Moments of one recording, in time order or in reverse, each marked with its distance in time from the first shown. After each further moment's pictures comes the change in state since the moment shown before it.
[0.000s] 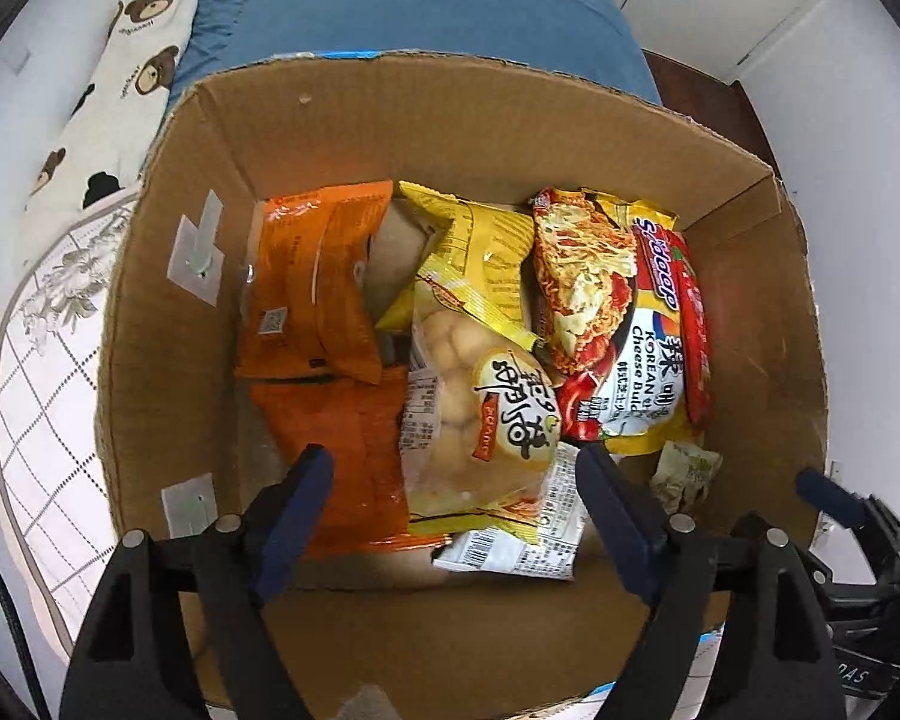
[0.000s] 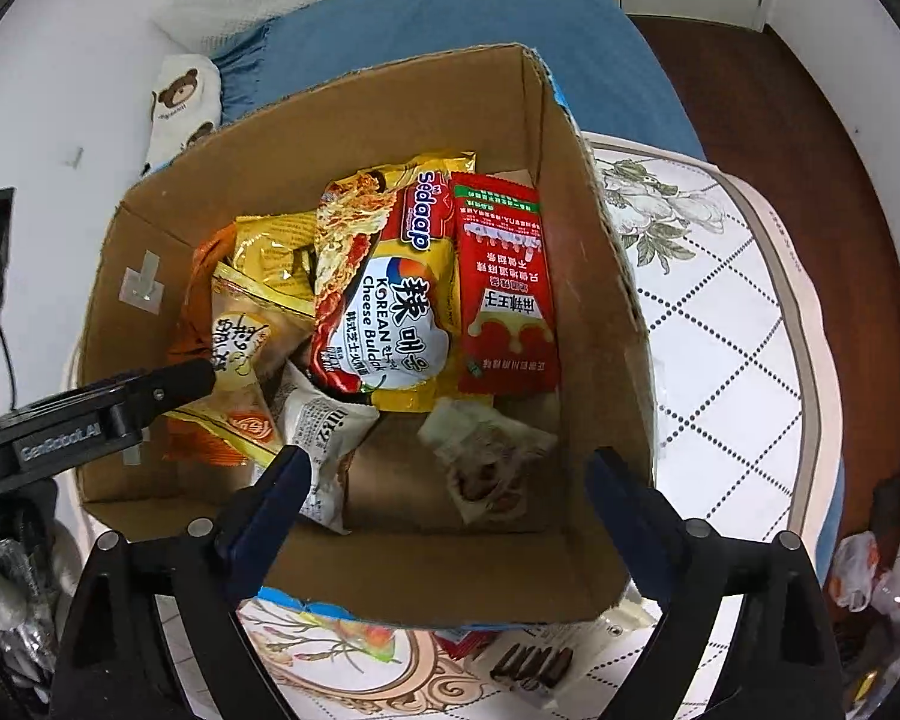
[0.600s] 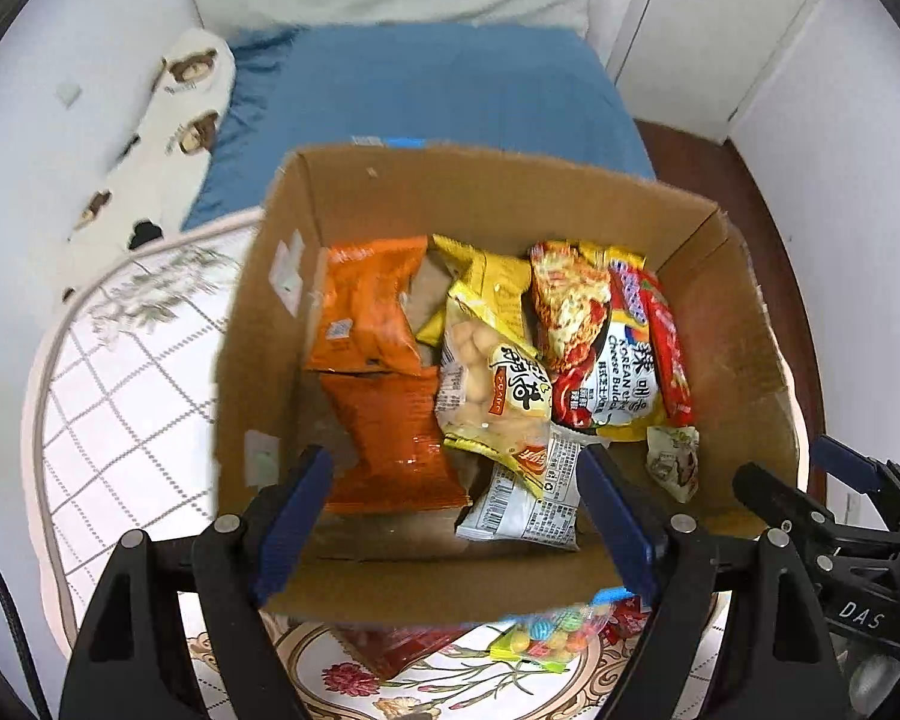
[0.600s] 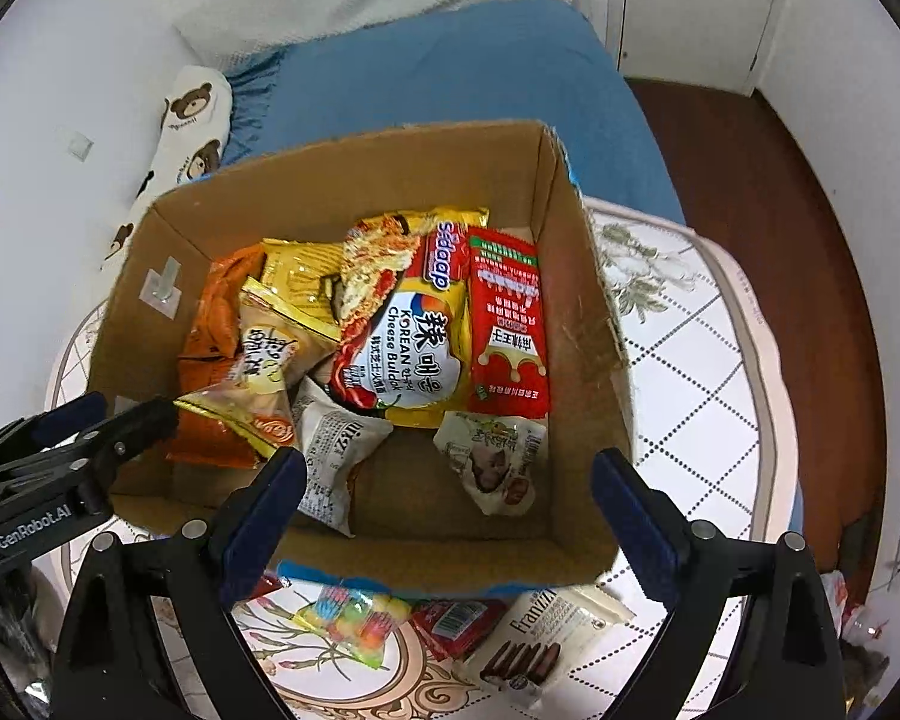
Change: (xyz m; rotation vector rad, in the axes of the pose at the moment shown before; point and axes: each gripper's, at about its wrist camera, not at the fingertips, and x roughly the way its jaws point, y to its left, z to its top) left arm -0.074 0.006 -0.056 -0.002 -0.237 0.036; right arm -0.047 0.021 -0.025 -0.064 -0.154 -0.055
